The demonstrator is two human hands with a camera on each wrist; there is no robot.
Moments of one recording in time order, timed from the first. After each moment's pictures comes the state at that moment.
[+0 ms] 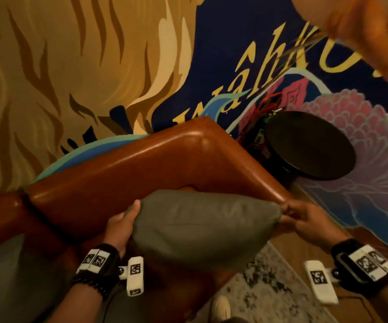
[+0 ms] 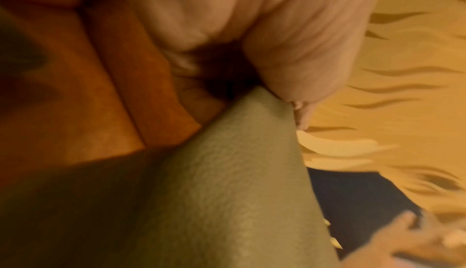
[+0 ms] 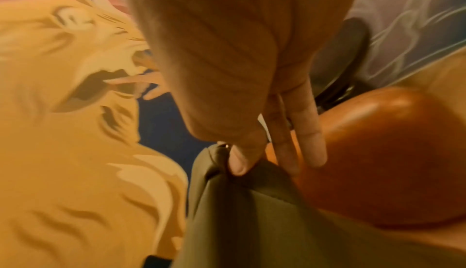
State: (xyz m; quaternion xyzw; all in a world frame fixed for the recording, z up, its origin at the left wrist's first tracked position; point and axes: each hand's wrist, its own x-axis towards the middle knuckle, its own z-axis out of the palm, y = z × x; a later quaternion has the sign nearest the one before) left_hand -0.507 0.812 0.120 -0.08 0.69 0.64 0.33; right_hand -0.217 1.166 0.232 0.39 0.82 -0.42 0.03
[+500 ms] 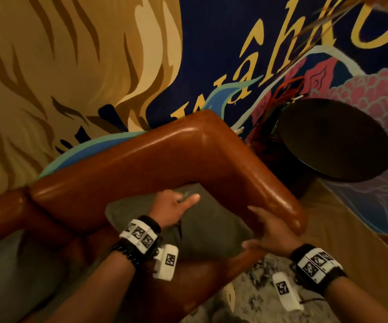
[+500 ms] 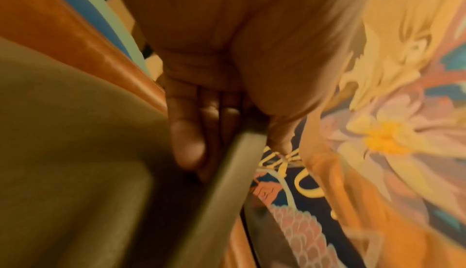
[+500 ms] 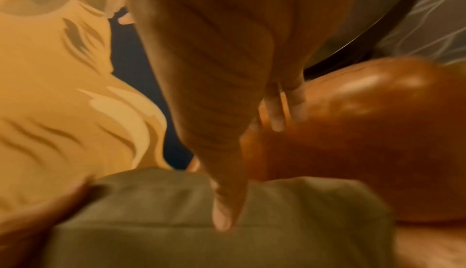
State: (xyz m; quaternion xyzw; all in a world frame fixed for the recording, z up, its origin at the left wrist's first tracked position) left_hand -0.470 0.997 0.152 0.27 0.87 0.33 0.25; right_hand -0.241 1.238 0.119 0.28 0.86 -0.39 0.20
